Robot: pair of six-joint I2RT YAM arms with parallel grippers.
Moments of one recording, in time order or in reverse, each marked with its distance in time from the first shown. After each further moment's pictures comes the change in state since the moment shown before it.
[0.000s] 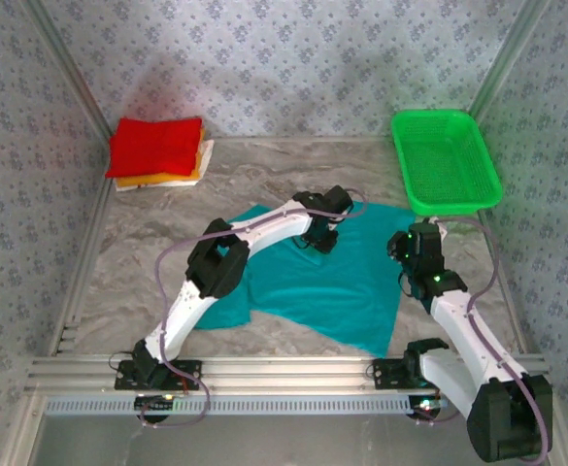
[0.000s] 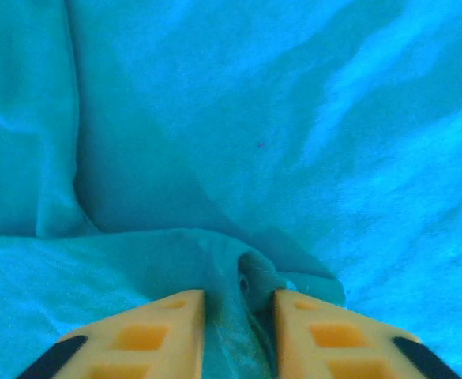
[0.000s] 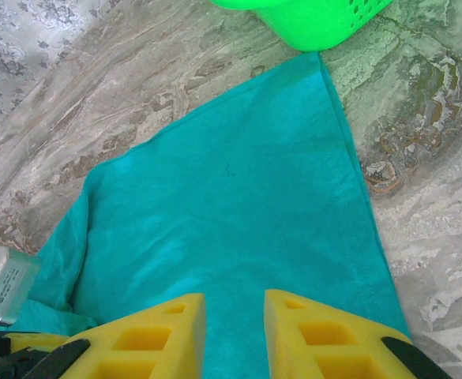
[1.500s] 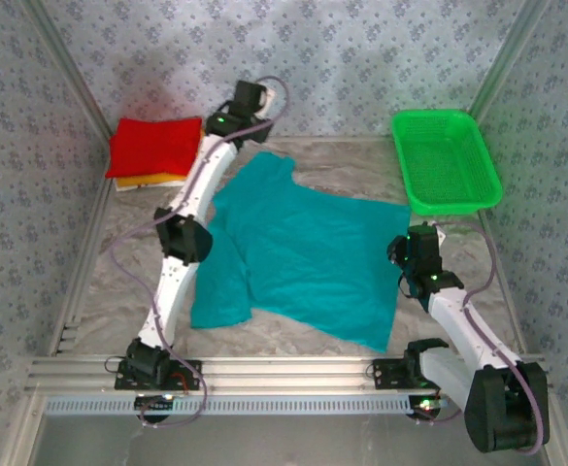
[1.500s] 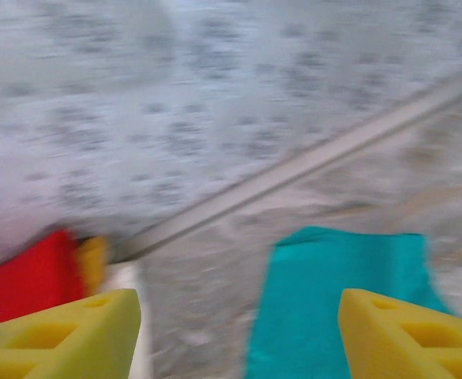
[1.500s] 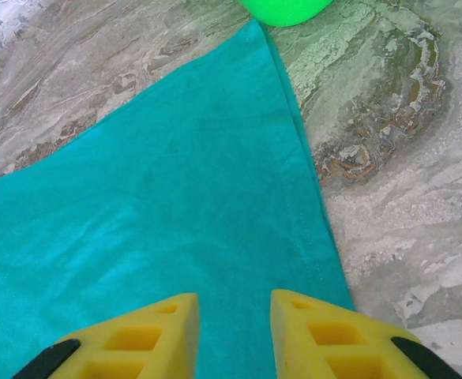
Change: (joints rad) left arm 0.493 0.124 0.779 -0.029 -0.244 0.441; right arm -0.023 0.055 -0.036 0.037 -0.001 -0.027
